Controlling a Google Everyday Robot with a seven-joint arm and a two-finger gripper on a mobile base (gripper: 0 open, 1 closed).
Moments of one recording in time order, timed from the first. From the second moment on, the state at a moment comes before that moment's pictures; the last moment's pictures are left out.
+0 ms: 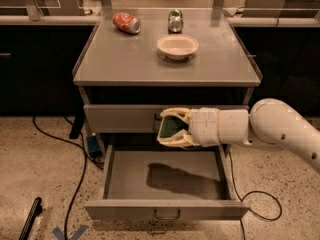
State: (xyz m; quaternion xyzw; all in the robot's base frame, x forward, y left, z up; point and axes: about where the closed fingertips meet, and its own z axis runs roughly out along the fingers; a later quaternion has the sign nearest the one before) arm 0.527 -0.029 0.777 -0.63 0.53 0.17 0.53
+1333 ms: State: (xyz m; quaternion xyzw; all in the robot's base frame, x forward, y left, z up) arm 0.596 0.011 0.820 -0.66 0.48 0.16 0.55
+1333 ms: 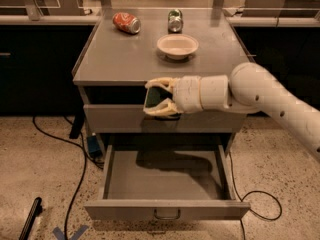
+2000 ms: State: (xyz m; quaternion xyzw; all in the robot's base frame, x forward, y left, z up) arm 0.644 0.028 0.893 -0.69 0.45 0.11 0.56
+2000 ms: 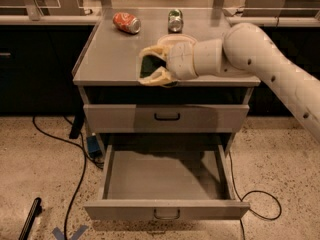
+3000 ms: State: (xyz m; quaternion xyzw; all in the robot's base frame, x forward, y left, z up) arm 0.693 0.100 0.936 -0.73 0.41 0.12 0.54
